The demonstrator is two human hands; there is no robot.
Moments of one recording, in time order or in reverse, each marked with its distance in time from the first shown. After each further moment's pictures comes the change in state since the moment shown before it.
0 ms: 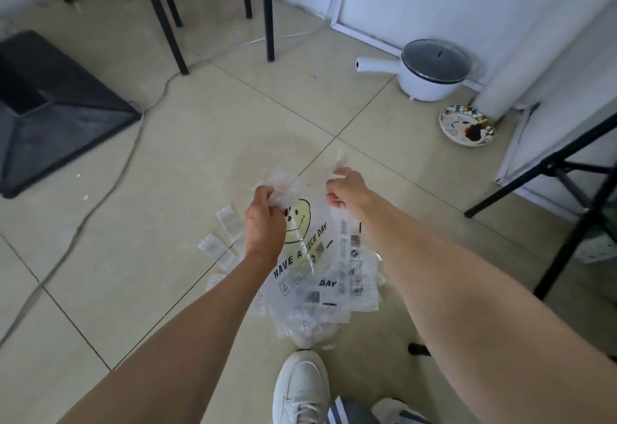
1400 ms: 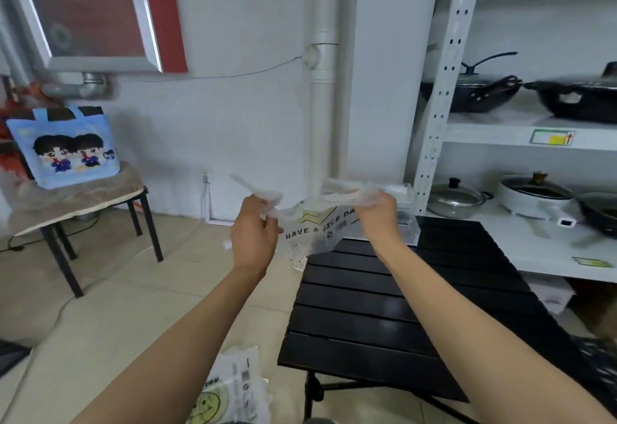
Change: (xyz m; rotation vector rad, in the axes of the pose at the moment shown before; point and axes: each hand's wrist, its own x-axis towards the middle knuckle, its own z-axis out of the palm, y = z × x) left_hand -0.216 0.415 -0.007 -0.122 -0.129 0.769; right_hand -0.439 -0.093 -0.352 0.321 0.788 -0.697
